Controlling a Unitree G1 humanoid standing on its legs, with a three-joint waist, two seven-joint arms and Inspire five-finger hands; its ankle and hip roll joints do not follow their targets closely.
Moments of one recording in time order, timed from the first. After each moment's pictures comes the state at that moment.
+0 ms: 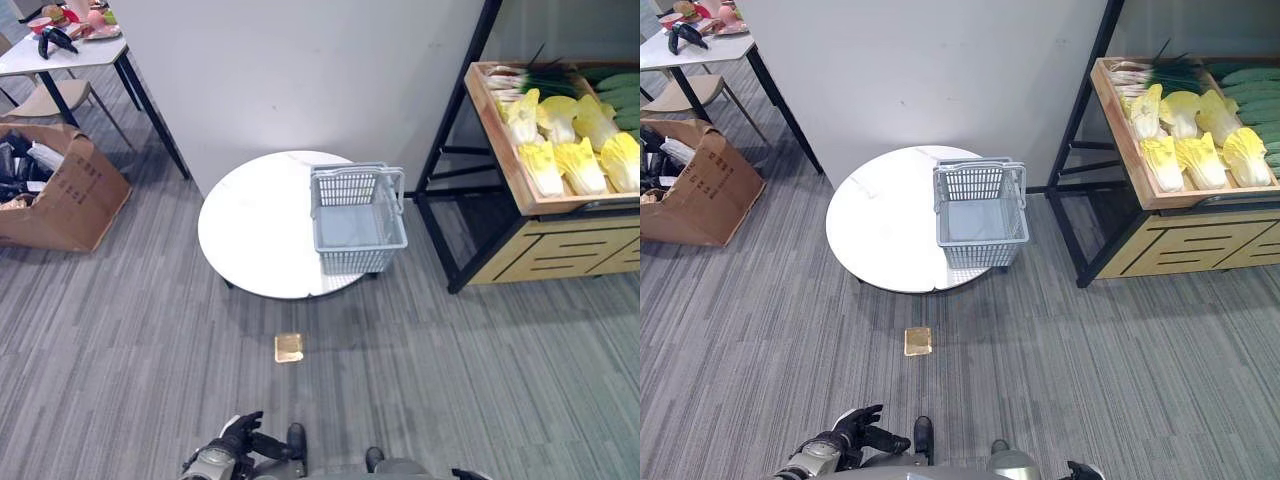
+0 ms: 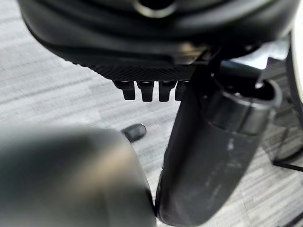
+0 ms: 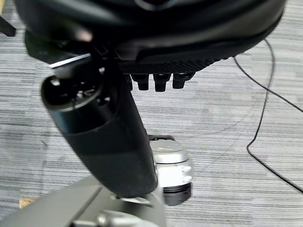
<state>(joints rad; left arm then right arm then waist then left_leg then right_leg) -0.09 0.21 -0.32 1.23 -0.14 -0.03 -0.02 0.02 -0.27 0.22 1.35 0.14 0.01 0.00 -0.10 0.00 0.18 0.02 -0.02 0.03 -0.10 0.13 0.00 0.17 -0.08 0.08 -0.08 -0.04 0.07</state>
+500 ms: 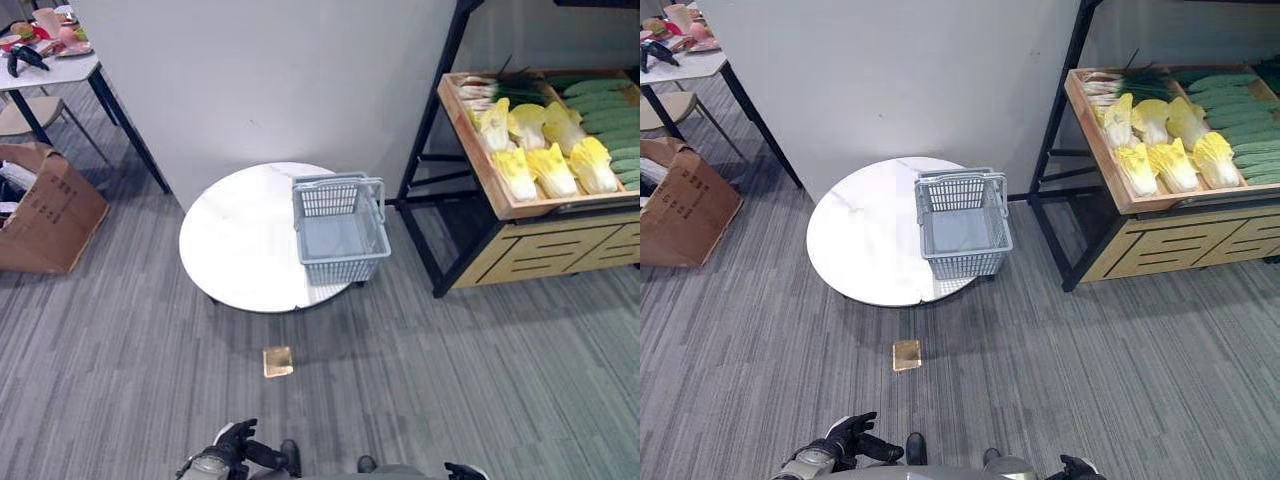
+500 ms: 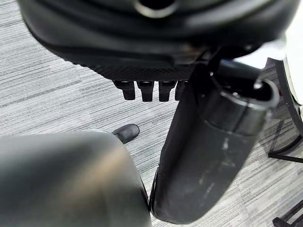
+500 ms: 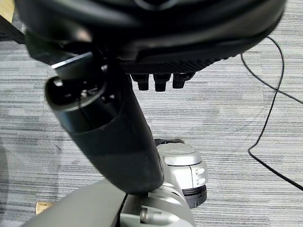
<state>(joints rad) -0.07 0.22 -0.31 1.23 -0.14 -0.03 -0.02 0.00 -0.25 0.24 1.35 0.13 0.01 0.00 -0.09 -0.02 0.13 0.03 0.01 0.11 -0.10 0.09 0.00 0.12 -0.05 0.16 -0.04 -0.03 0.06</state>
